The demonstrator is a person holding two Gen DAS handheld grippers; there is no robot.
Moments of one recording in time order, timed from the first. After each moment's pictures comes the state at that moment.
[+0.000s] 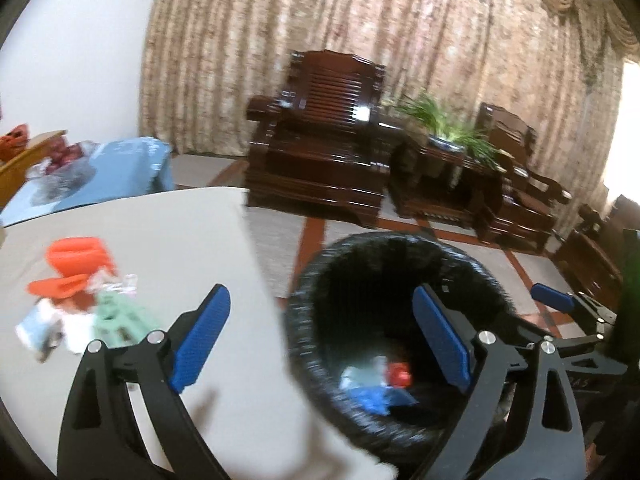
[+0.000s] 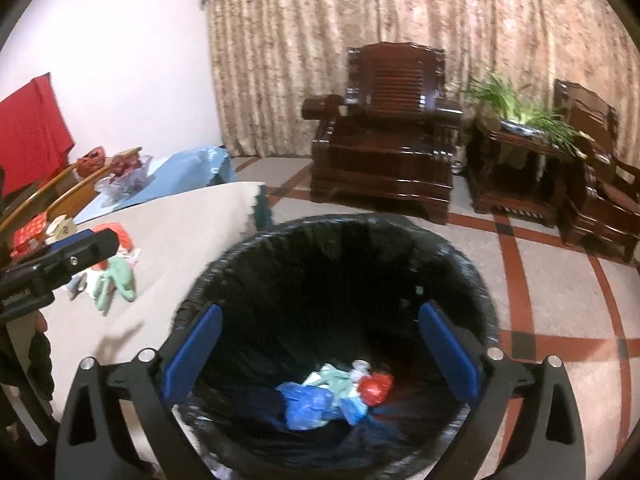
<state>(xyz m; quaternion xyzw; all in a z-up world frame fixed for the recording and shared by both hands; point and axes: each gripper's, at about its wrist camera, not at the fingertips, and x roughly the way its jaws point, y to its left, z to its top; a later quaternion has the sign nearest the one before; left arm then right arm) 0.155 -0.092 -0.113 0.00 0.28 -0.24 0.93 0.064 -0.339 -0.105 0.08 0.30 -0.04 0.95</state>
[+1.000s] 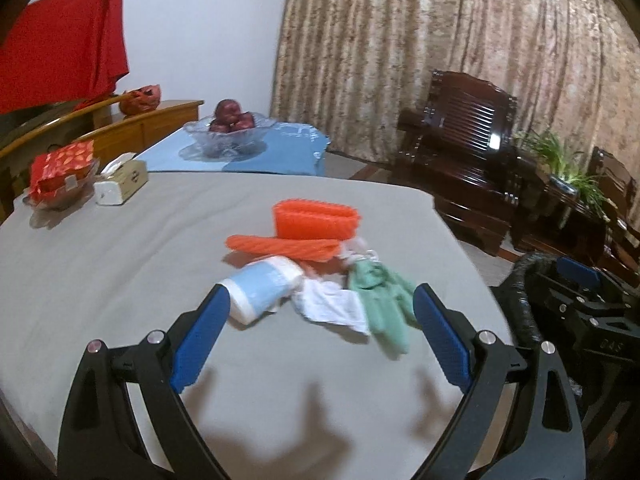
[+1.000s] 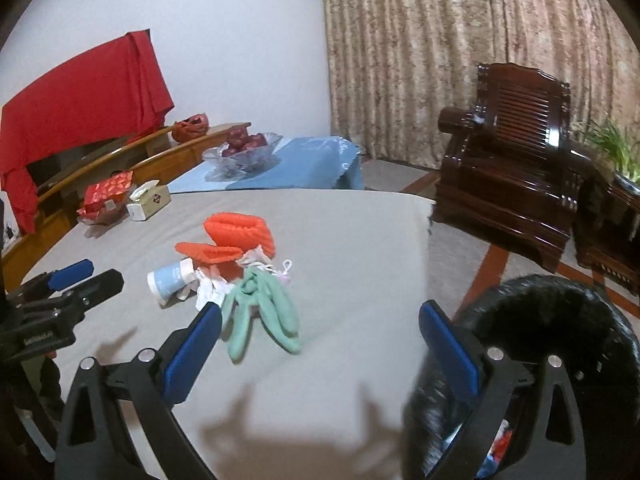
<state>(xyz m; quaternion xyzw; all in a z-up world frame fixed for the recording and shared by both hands) 0.156 0.127 -0.121 -0.04 0.29 -0.03 0.96 0.162 -0.135 -0.101 0.02 0.29 0.13 0.95</state>
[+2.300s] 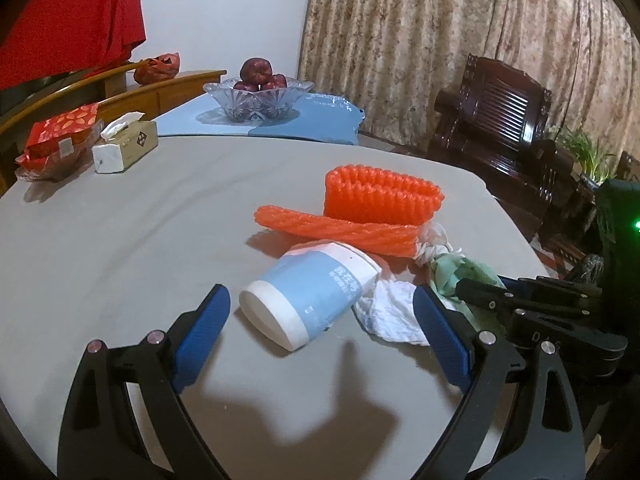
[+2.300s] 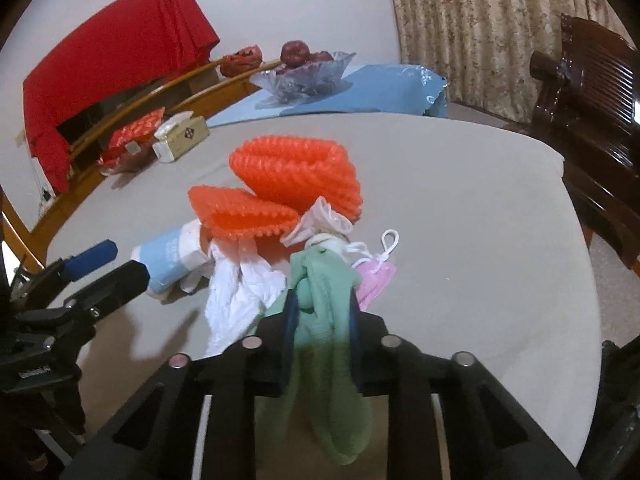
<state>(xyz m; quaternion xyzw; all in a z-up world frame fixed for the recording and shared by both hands) 0.222 0.161 -0.175 -0.06 0.32 0.00 0.94 0.274 -0.054 -0.183 0.02 0.39 0.25 0.89</state>
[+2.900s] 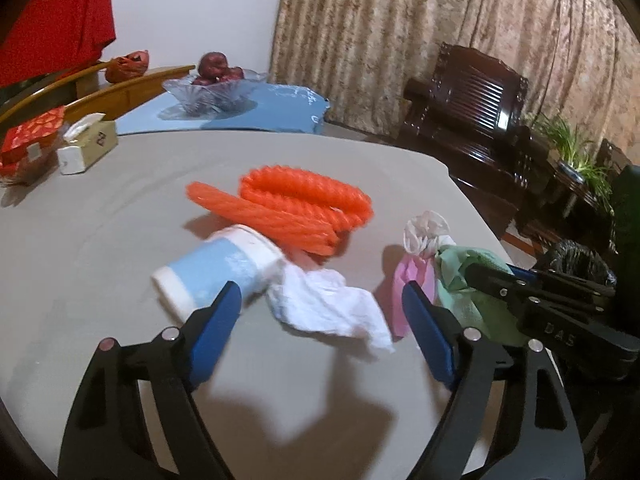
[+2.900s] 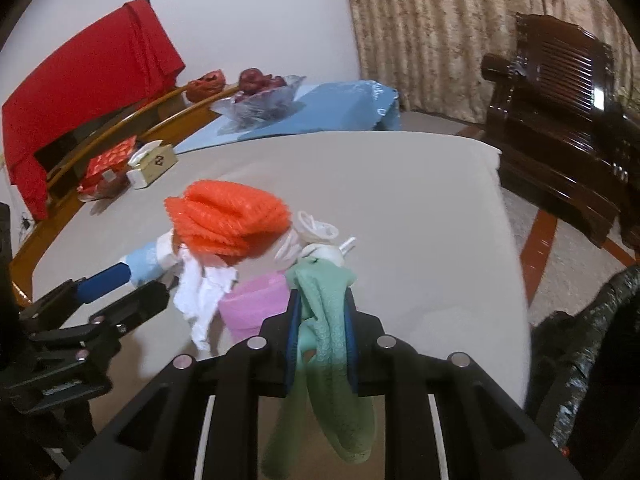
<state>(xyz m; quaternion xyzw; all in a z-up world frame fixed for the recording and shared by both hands) 0.227 0.105 -0.182 -0.06 0.34 -0.05 0.94 0.251 -0.105 -0.169 0.04 0.37 0.19 0.91</state>
